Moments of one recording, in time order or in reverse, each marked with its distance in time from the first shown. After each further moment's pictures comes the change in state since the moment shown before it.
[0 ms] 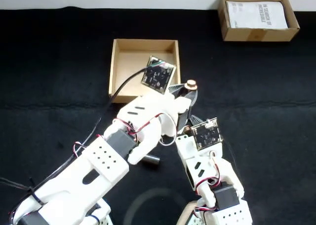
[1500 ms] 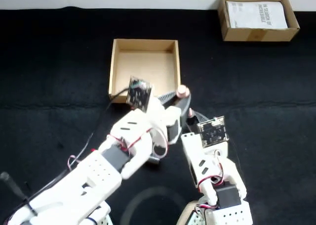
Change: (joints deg) left arm 0.0 -9.1 17.6 -14.0 0.1; right arm 5.3 0.0 0.0 0.1 0.1
